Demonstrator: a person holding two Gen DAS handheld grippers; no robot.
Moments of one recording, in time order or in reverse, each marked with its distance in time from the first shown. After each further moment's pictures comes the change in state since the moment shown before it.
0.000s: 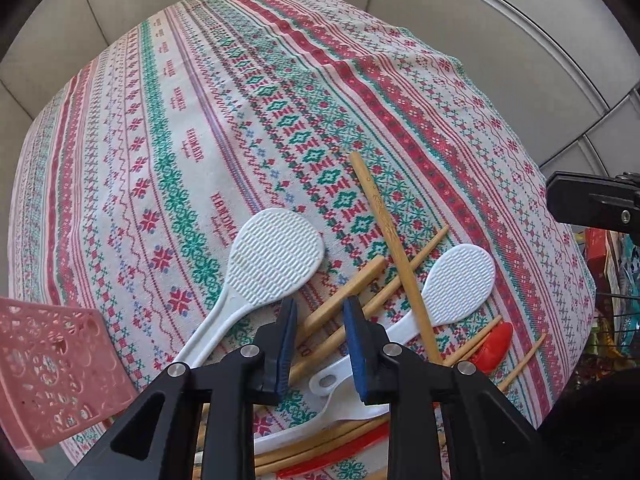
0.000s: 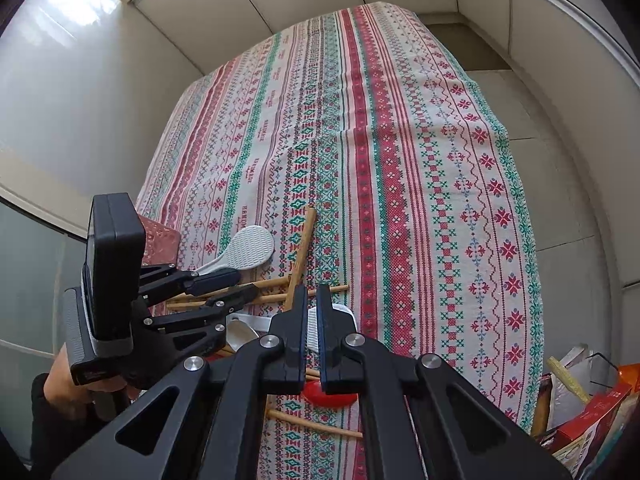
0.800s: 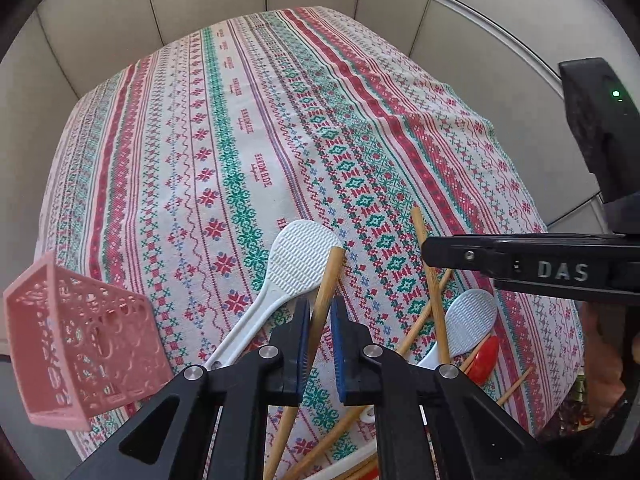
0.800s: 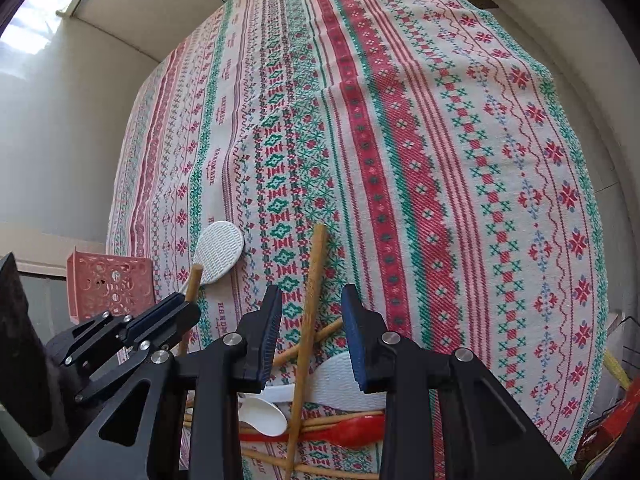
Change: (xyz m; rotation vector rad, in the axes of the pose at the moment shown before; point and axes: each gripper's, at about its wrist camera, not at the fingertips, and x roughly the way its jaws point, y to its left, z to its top) left arm -0.033 0.029 0.006 -0.176 -0.112 0.047; right arm 0.082 0.000 0.029 0.153 0.112 0.004
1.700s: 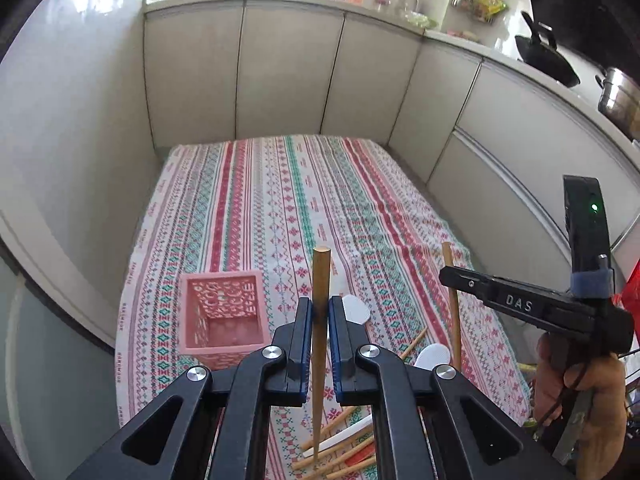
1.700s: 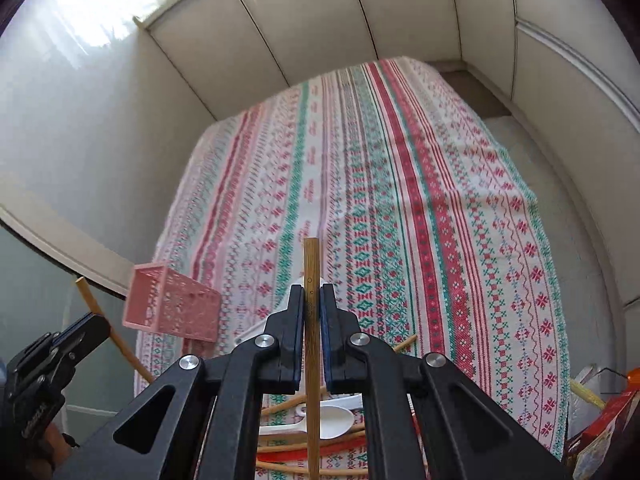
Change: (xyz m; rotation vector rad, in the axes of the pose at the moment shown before) left arm -0.171 0.055 -0.055 -0.195 -0.419 0.001; right arm -0.108 0.091 -0.046 -0.209 -0.393 0.009
